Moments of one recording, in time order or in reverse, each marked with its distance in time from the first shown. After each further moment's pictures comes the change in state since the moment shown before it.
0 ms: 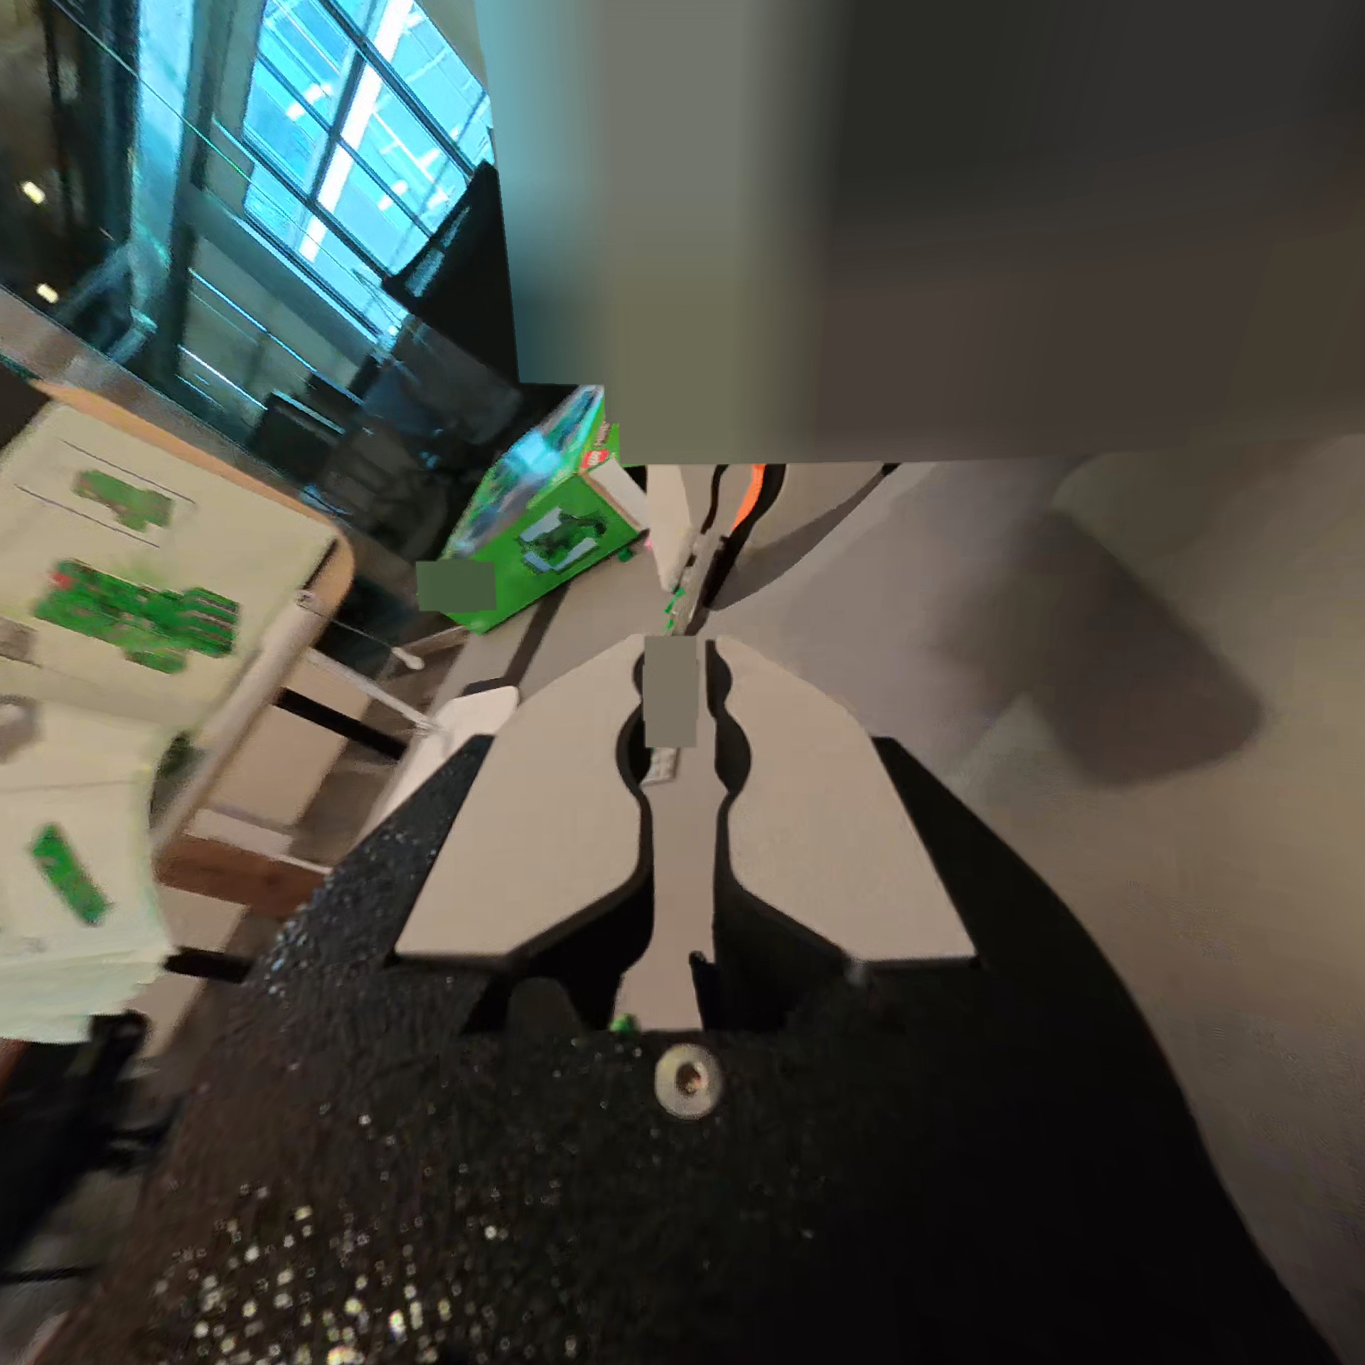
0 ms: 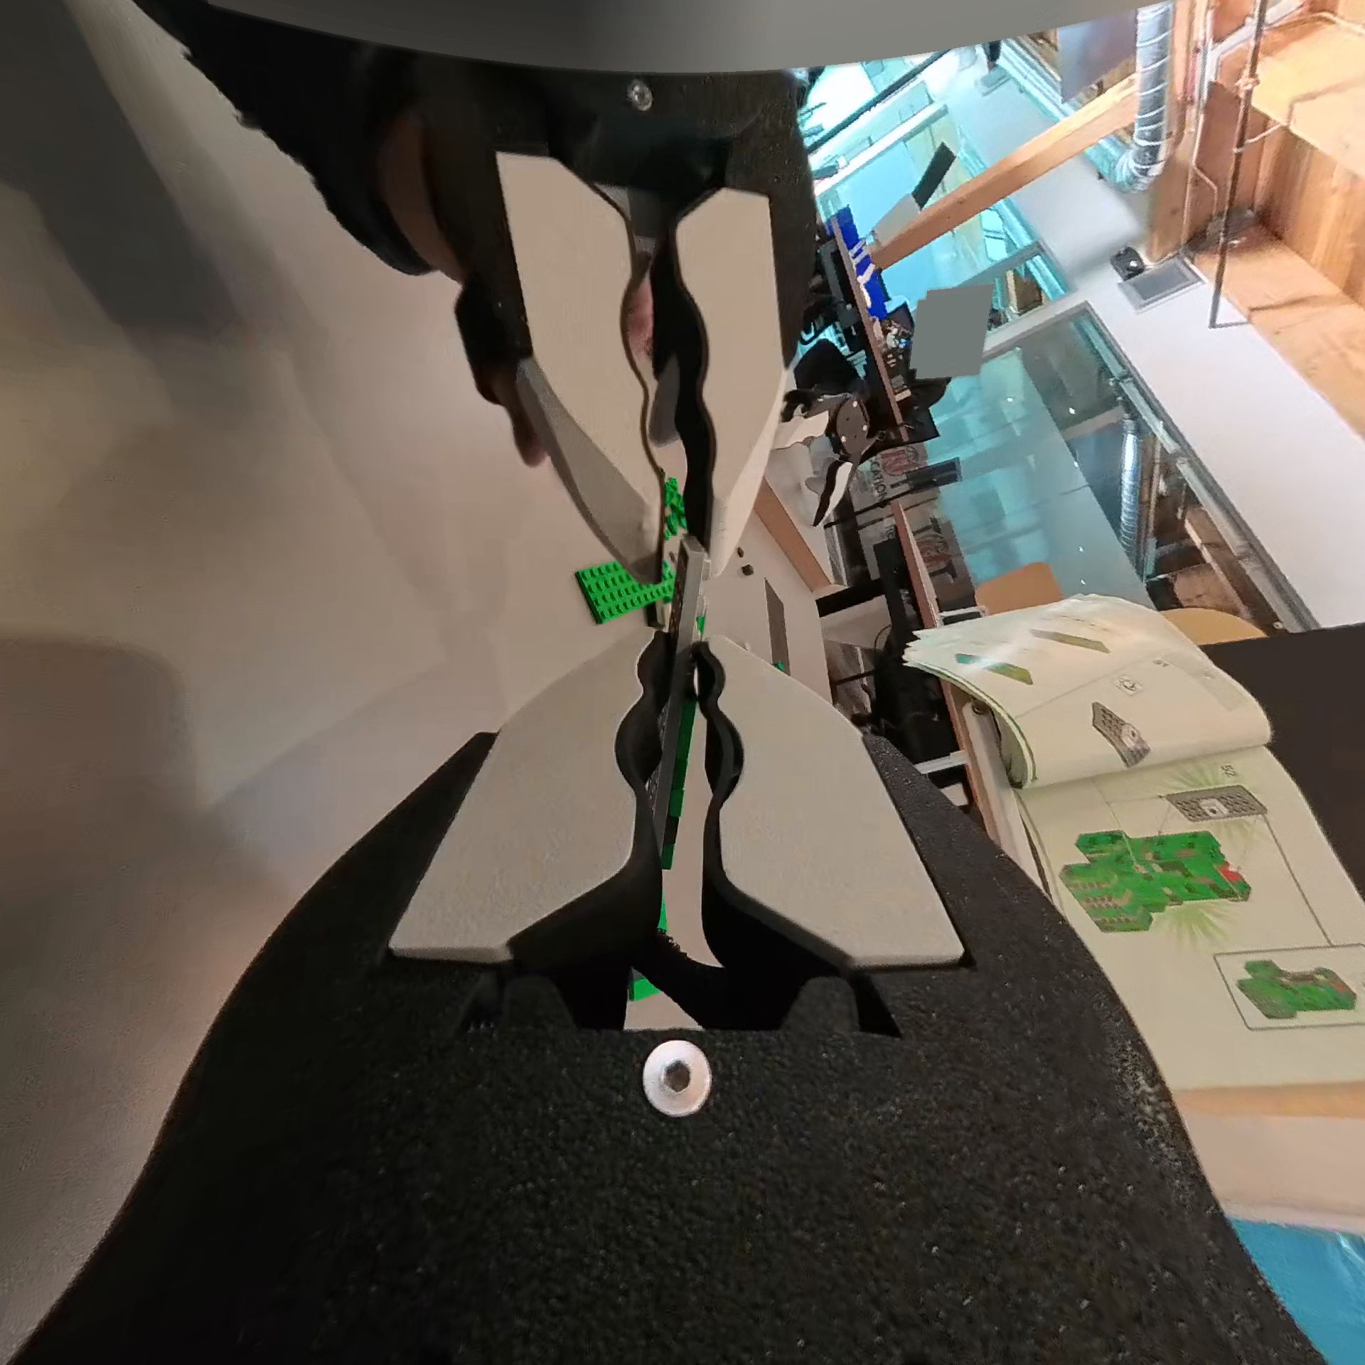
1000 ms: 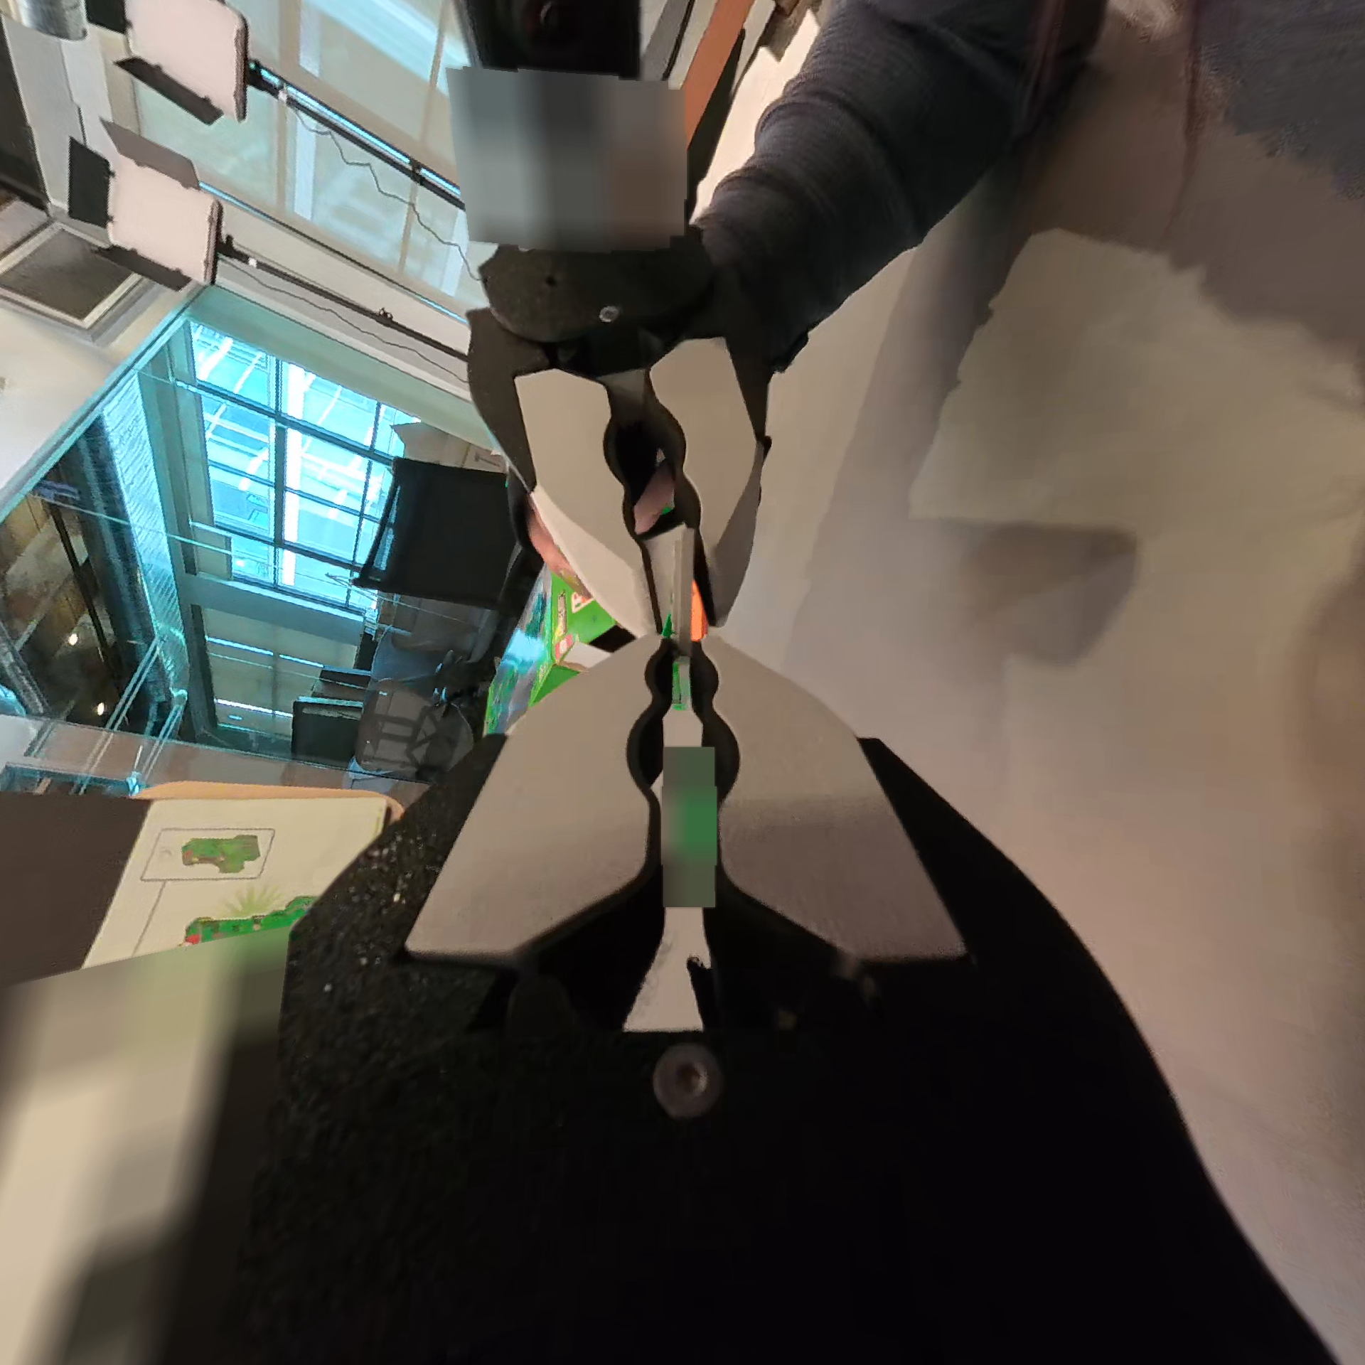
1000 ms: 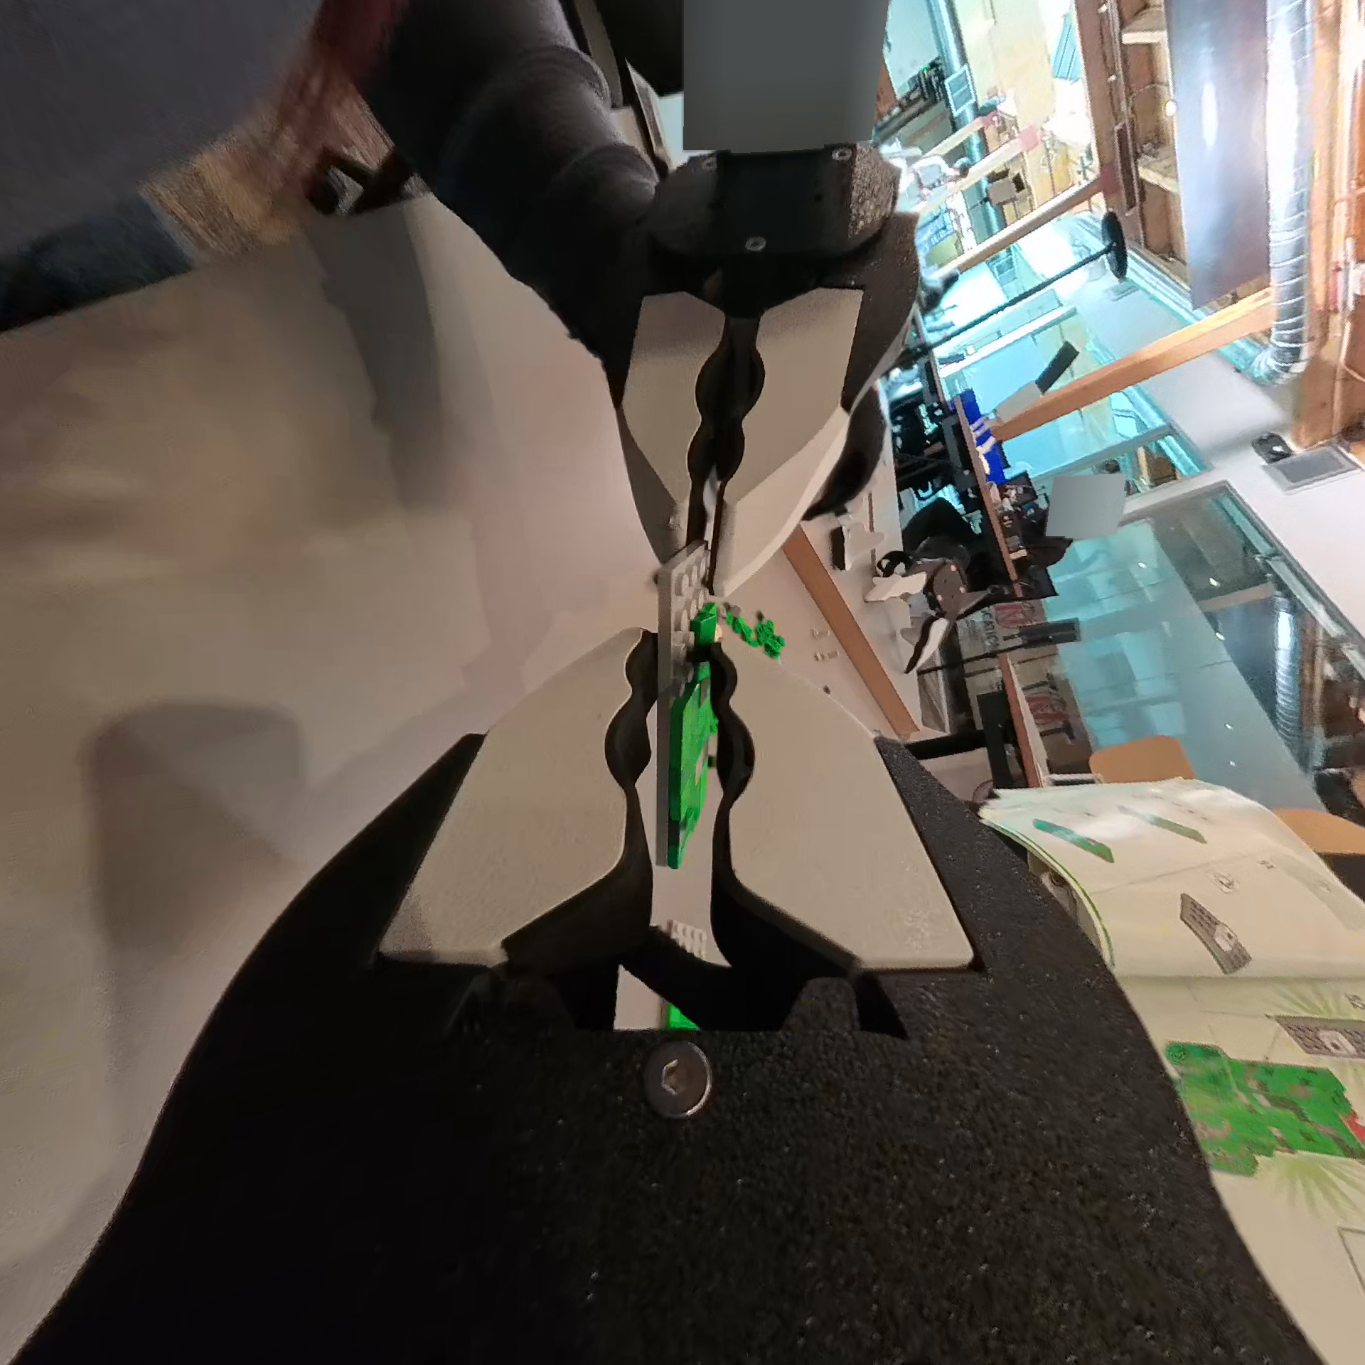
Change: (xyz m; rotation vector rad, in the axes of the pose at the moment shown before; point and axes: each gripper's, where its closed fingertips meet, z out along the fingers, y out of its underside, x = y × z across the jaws) left arm 0.031 -0.048 -0.027 0.191 0.192 0.409; right arm -0.012 -0.056 -0.035 0.206 -0.205 -0.030
